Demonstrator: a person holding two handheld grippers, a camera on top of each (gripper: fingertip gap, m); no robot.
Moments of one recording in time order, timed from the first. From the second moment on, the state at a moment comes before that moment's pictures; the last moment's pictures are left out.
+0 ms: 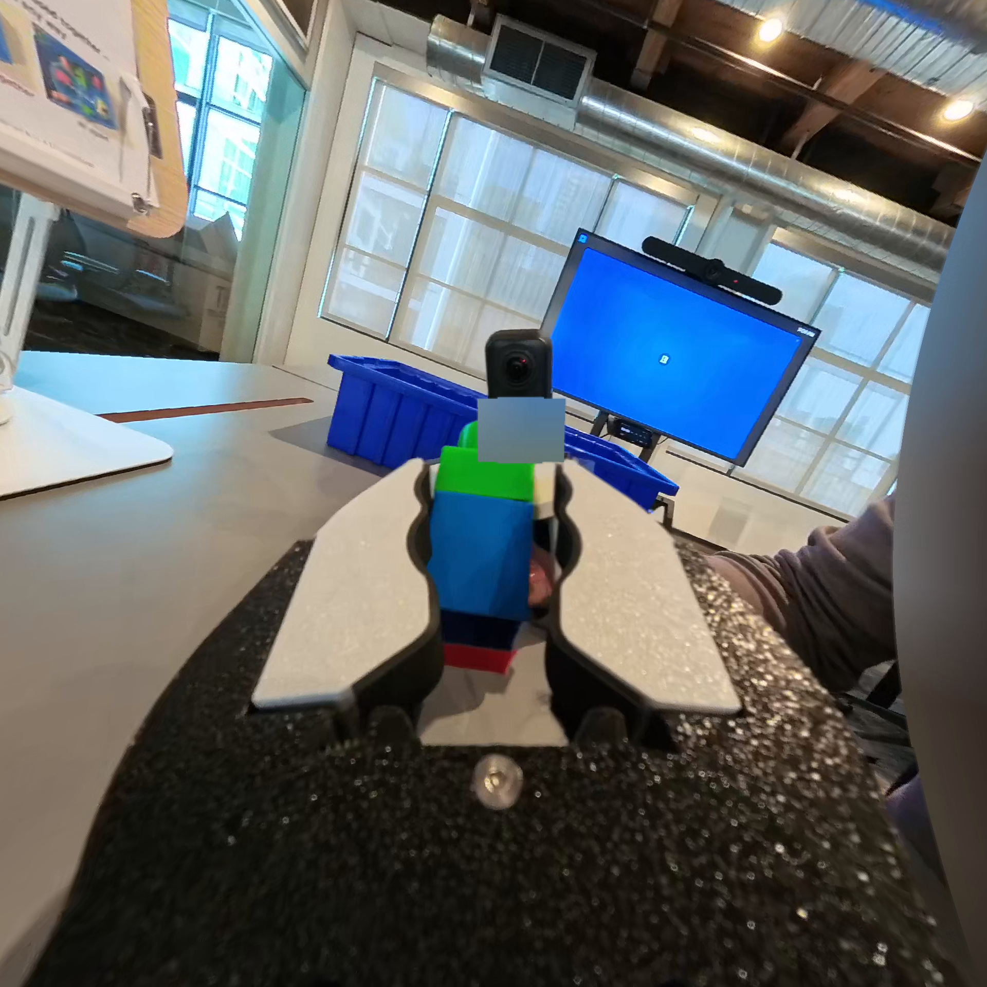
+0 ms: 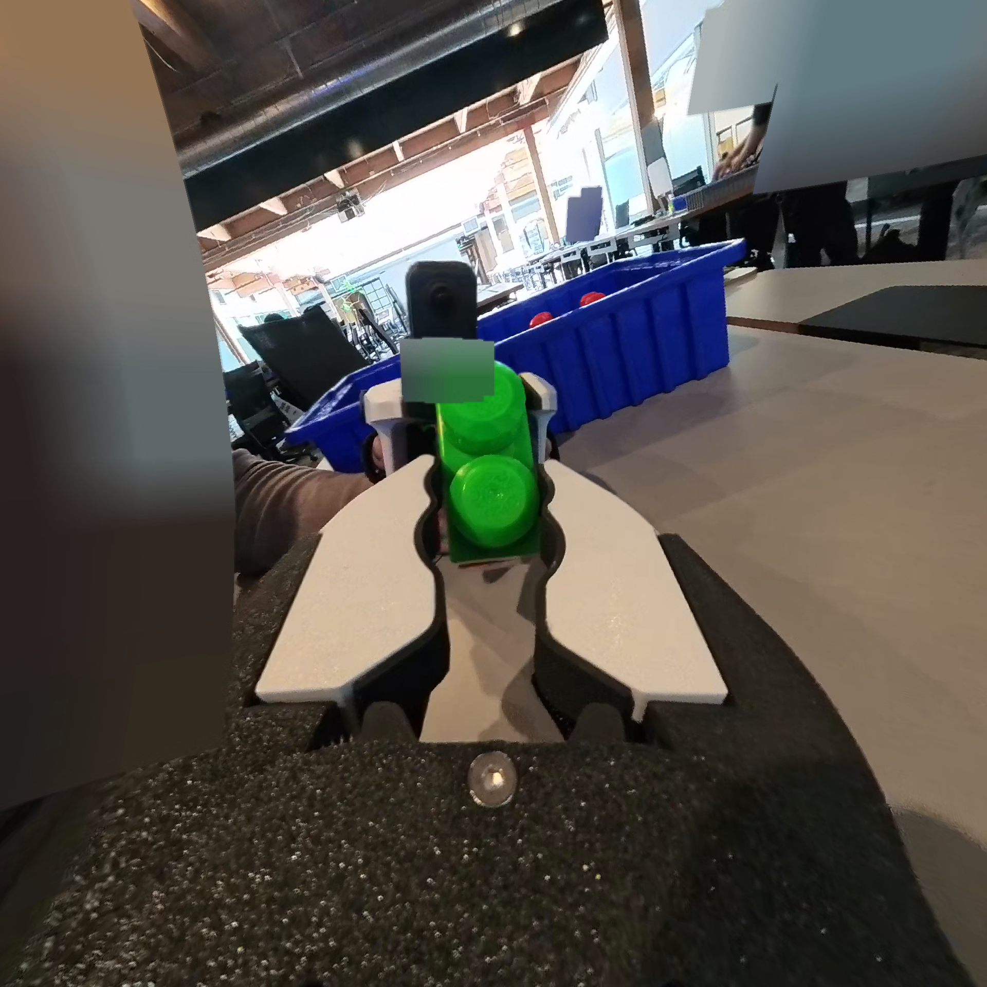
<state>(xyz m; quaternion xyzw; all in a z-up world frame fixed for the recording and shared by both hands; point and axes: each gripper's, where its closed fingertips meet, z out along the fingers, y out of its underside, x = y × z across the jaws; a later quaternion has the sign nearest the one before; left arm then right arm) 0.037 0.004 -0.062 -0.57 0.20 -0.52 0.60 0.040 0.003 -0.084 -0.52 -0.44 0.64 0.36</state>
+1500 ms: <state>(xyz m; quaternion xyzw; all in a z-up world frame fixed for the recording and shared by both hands) 0.031 0.001 -0.060 -0.56 0.20 -0.57 0.57 0.078 0.038 -0.048 -0.48 -0.32 0.71 0.40</state>
